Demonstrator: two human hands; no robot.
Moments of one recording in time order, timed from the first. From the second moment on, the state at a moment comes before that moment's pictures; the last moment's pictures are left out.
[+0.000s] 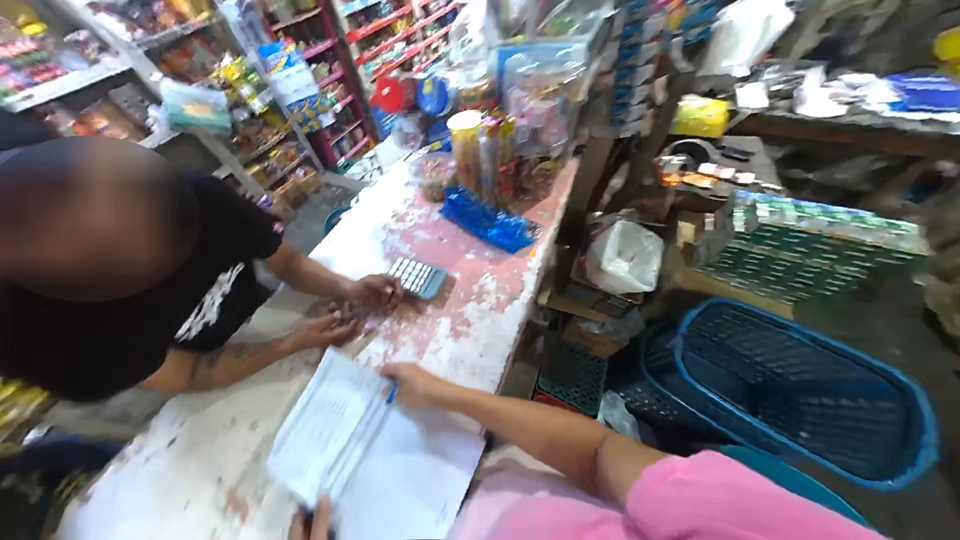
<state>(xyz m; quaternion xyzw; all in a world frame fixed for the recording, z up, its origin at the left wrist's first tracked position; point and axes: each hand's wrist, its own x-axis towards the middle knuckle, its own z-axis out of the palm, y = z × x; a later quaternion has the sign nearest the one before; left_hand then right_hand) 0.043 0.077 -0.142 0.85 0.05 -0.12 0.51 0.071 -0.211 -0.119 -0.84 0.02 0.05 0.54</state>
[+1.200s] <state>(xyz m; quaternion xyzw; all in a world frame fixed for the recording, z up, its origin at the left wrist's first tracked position) 0.119 0.024 -0.097 0.95 -0.09 0.00 0.30 0.026 -0.373 -0.122 -0.86 0.13 -0.08 0.49</state>
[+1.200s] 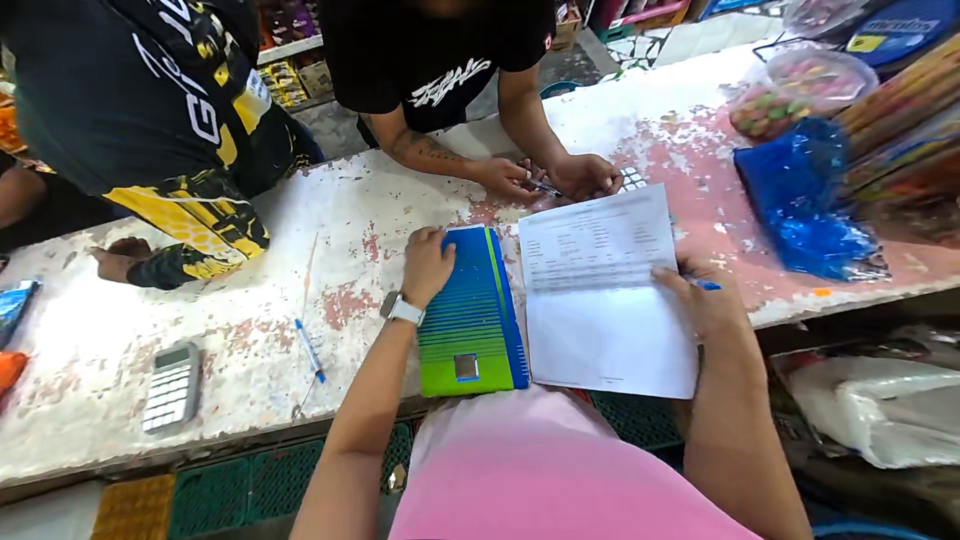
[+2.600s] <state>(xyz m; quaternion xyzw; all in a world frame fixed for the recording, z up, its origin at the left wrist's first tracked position) 0.184 0.124 -0.094 0.88 0.08 -0.28 0.39 0.002 -0.370 -0.164 -0.89 0.17 -0.16 0.38</state>
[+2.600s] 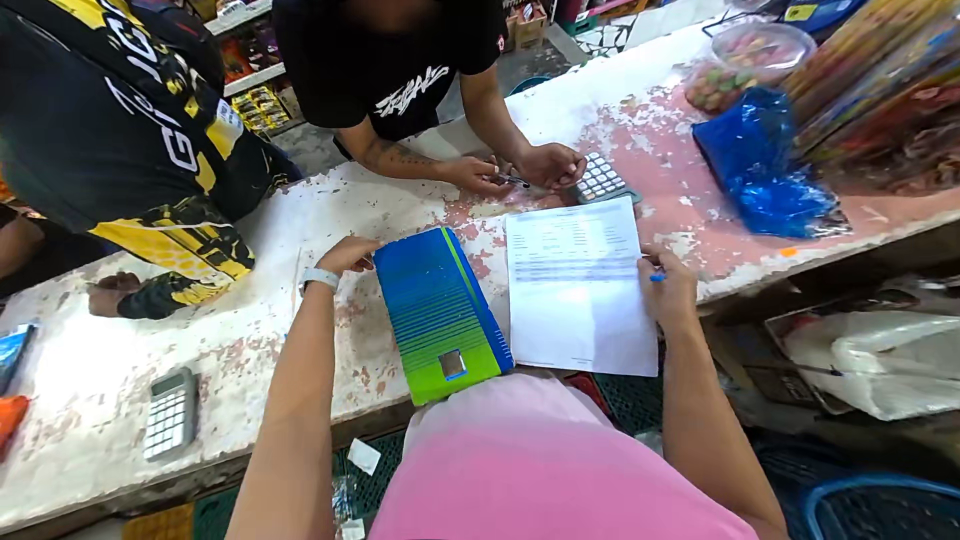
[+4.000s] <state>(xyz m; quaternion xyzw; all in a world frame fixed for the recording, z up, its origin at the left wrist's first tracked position) 0.189 0.036 -0.095 0.97 -0.03 -0.21 0.09 0.028 -0.136 -0.173 -0.90 -0.24 -0.11 0.35</state>
